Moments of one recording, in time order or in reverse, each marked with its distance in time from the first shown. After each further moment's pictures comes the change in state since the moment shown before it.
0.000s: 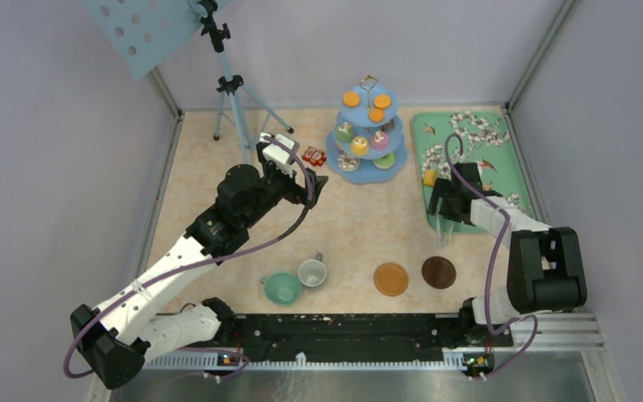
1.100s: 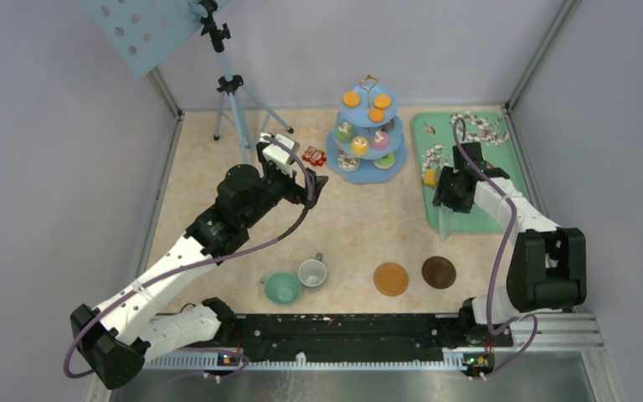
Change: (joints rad) left arm 0.000 0.000 0.000 0.000 0.001 0.000; right arm 0.005 0.005 0.214 -0.280 -0.049 0.044
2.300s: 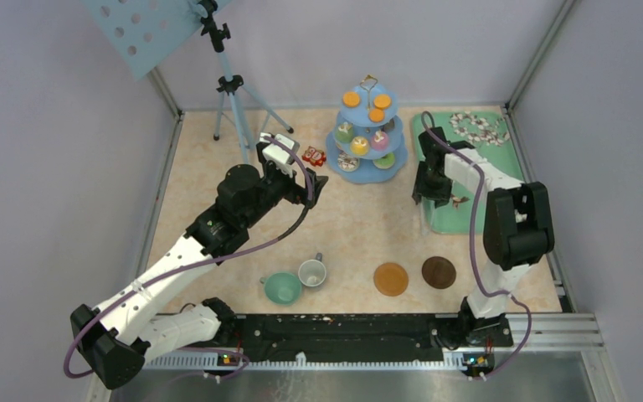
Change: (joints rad) left arm 0.000 0.000 0.000 0.000 0.000 0.000; right arm 0.132 0.329 0.317 -0.238 0.064 0.096
